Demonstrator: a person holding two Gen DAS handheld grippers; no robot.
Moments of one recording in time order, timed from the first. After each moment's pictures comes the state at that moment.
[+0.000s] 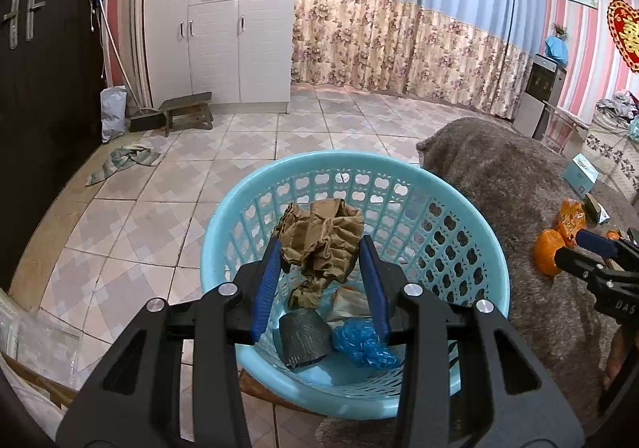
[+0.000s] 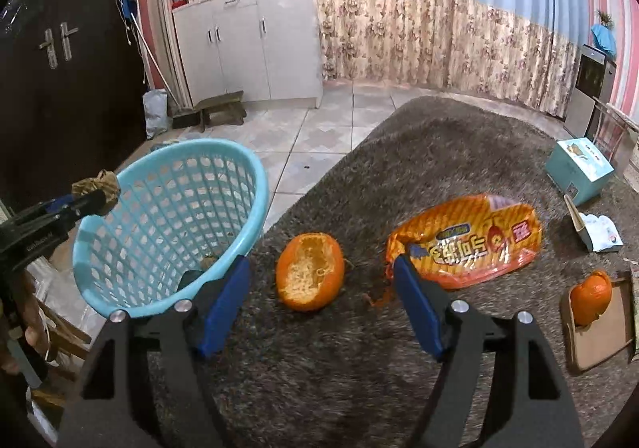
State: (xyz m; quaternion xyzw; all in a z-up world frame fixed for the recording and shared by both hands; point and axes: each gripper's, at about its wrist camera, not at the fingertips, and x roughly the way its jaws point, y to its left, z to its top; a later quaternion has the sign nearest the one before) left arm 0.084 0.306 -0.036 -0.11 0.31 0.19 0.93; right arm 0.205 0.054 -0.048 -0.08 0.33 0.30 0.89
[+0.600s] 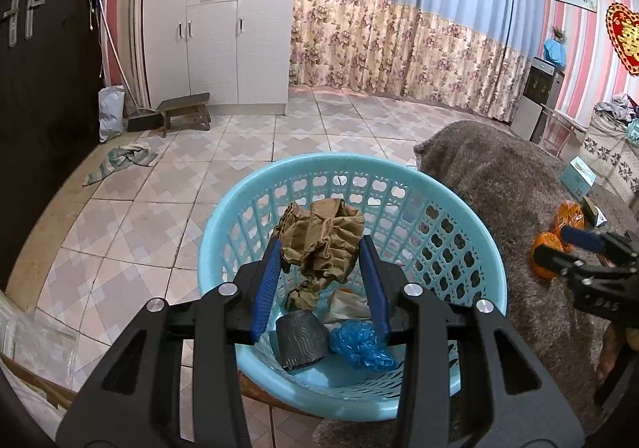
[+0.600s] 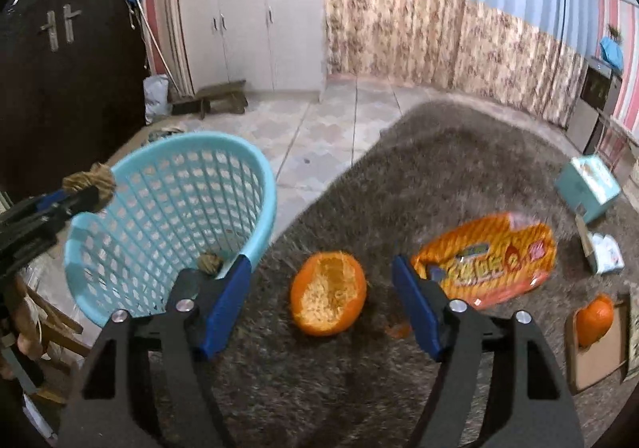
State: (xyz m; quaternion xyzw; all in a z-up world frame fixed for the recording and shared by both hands) left arm 0.086 0.307 -0.038 -0.11 0.30 0.19 0.93; right arm 0.217 0.074 -0.053 -0.11 0.35 0.29 0.88
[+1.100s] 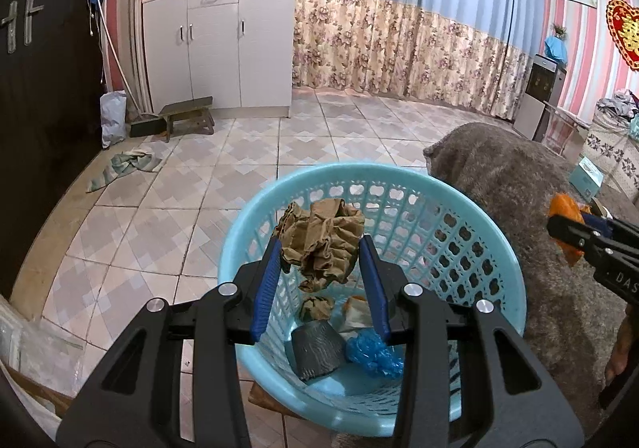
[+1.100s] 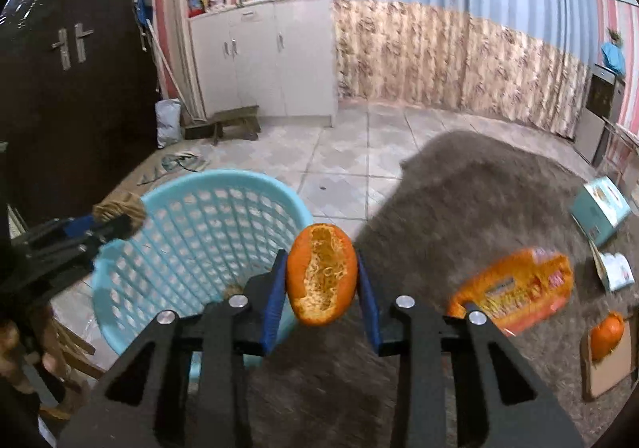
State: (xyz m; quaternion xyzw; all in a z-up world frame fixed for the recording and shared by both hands) left arm 0.091 0.327 -0.032 -0.10 0.30 0.19 0.93; right arm 0.201 0.105 -0.029 -0.09 0.30 0.32 0.89
